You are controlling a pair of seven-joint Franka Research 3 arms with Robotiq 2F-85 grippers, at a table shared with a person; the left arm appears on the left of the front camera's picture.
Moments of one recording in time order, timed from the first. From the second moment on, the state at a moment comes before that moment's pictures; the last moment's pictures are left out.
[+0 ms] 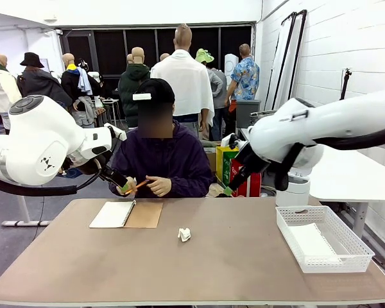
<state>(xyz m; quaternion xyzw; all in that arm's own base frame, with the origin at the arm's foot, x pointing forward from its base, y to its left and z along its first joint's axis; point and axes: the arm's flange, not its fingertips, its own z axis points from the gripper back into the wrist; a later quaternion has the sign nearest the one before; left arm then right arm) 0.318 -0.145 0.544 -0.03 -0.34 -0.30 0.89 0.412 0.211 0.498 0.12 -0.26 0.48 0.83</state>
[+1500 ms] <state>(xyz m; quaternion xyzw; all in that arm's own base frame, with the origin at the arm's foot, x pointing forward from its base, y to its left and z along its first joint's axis) 0.318 -0.145 0.544 -0.03 -0.34 -0.30 0.89 0.447 0.289 0.442 0.11 -0.18 0.54 0.82</state>
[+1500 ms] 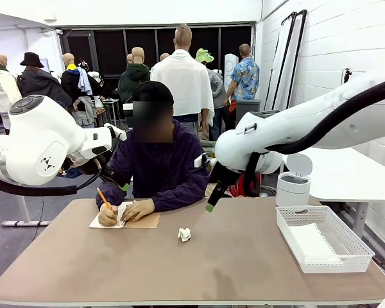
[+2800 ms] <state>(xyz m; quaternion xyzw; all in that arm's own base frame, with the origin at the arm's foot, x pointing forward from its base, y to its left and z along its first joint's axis) 0.318 -0.145 0.544 -0.03 -0.34 -0.30 0.89 0.472 0.352 0.380 0.13 -0.15 0.61 0.77</state>
